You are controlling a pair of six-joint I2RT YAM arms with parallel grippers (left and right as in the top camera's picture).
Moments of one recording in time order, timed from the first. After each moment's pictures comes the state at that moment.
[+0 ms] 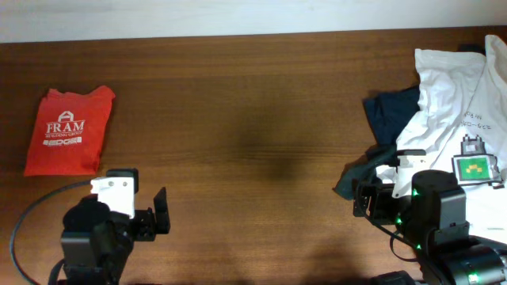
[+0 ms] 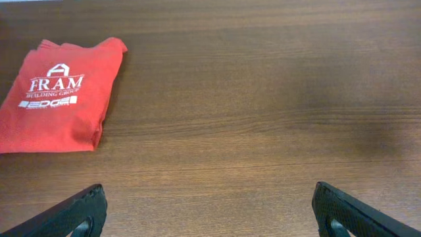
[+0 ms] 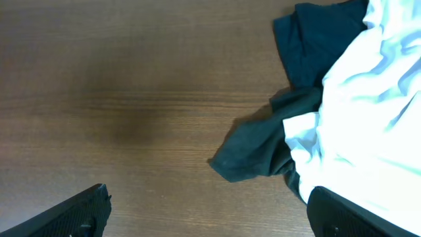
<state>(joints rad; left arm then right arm) -0.05 0.56 0.89 -0.96 -0.02 0.00 0.17 0.69 0.92 -1.02 0.02 0.20</state>
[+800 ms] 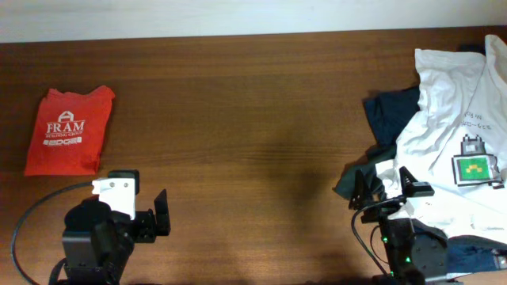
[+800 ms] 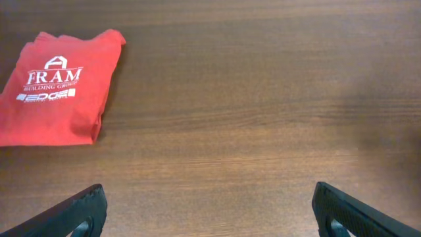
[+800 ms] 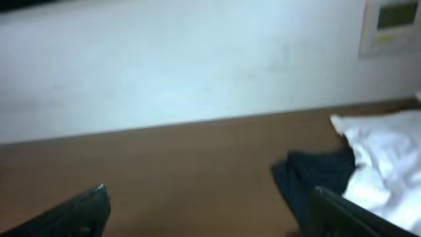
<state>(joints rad) -0.05 0.57 0.88 -0.98 -0.02 0.00 0.08 0.01 0.15 -0.14 0.01 0.17</state>
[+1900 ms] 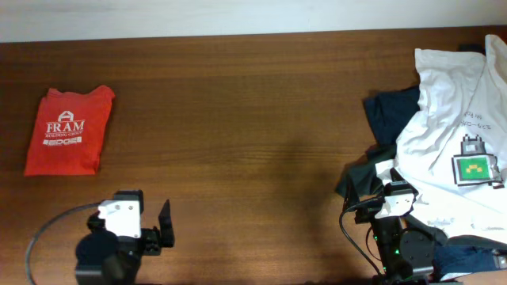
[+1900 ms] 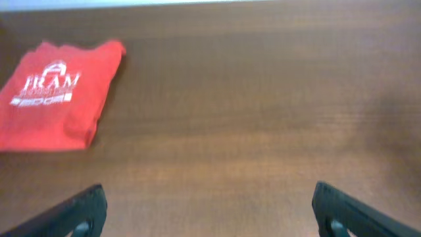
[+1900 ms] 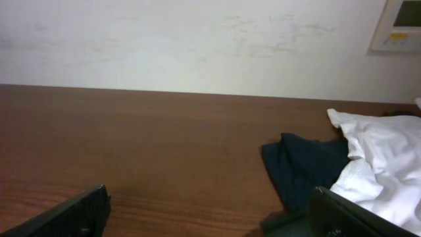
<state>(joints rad) -0.05 0.31 0.64 -0.86 -0.02 0.00 0.07 0.01 0.01 -0.07 -0.02 -0.01</state>
